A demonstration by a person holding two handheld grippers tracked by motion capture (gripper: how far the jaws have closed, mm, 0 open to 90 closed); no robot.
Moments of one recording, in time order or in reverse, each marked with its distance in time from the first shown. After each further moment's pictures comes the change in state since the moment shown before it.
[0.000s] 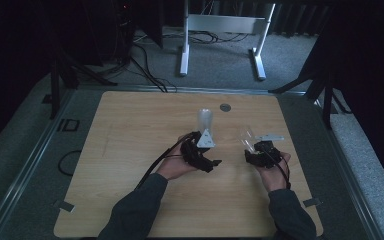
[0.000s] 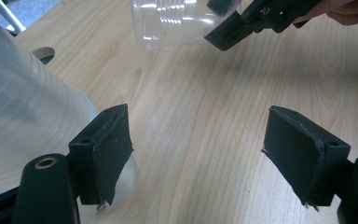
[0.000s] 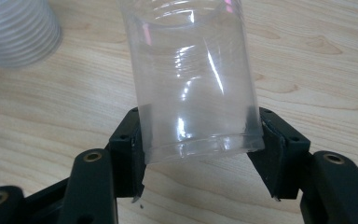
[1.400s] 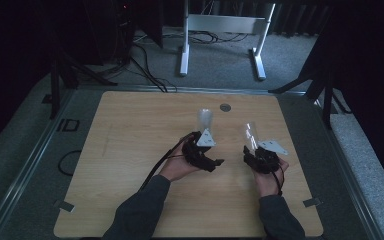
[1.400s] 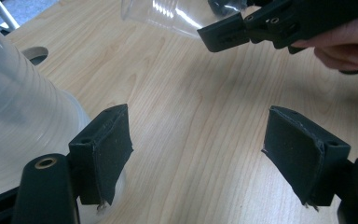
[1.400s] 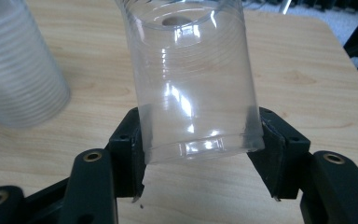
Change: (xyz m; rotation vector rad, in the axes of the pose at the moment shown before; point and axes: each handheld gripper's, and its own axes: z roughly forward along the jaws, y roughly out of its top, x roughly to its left) left arm 0.000 -0.001 0.006 -0.050 -0.023 -0.072; right arm 0.015 -0.020 -0.006 -0.273 -0.059 0.107
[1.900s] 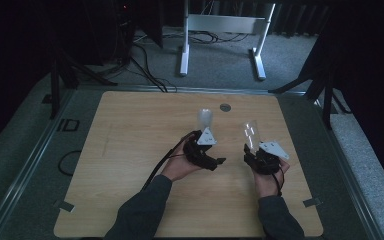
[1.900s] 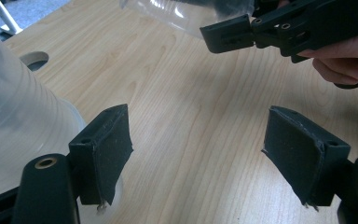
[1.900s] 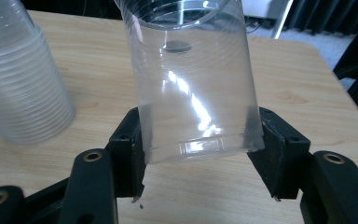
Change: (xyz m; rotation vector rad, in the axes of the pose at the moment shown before) left arm 0.000 0.004 0.002 -0.021 0.002 -0.020; right arm 0.003 -0.001 -0.007 -0.091 -0.018 -0.013
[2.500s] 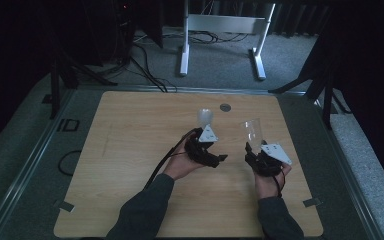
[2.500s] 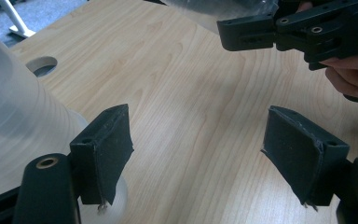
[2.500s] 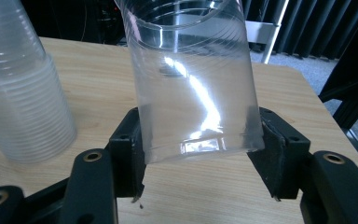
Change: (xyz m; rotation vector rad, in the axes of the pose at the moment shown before) left arm 0.001 0.008 0.001 -0.015 0.021 -0.019; right arm 0.002 0.001 -0.011 -0.092 -0.016 0.007
